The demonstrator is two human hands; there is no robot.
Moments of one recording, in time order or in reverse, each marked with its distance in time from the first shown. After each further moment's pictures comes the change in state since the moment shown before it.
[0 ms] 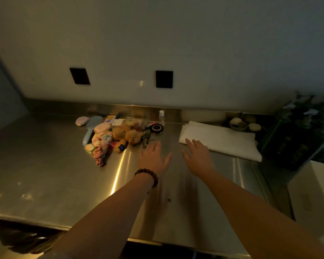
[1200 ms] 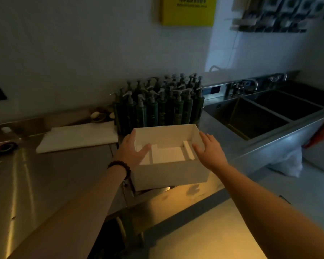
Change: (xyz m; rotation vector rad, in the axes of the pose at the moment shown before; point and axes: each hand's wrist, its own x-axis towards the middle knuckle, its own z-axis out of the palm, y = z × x) left_hand -0.135 0.397 0.070 -0.569 -0.299 0.412; right_hand -0.326 0.375 -0.262 0.019 0.347 0.582
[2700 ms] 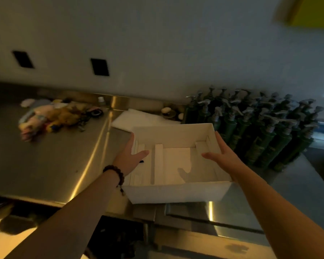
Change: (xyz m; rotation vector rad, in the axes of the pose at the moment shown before) left_hand -0.033 -0.070 -0.089 -0.316 0.355 -0.535; right_hand 0.128 -0.121 0.086 0.559 -0.633 -0.204
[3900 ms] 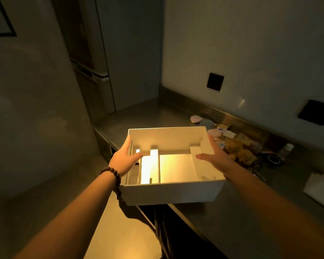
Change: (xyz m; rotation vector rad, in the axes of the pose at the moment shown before) left_hand -0.031 -0.275 -0.621 0.146 0.636 -0.192; right_hand 0.071 -0.348 0.664 -0.125 -0.622 -0.395
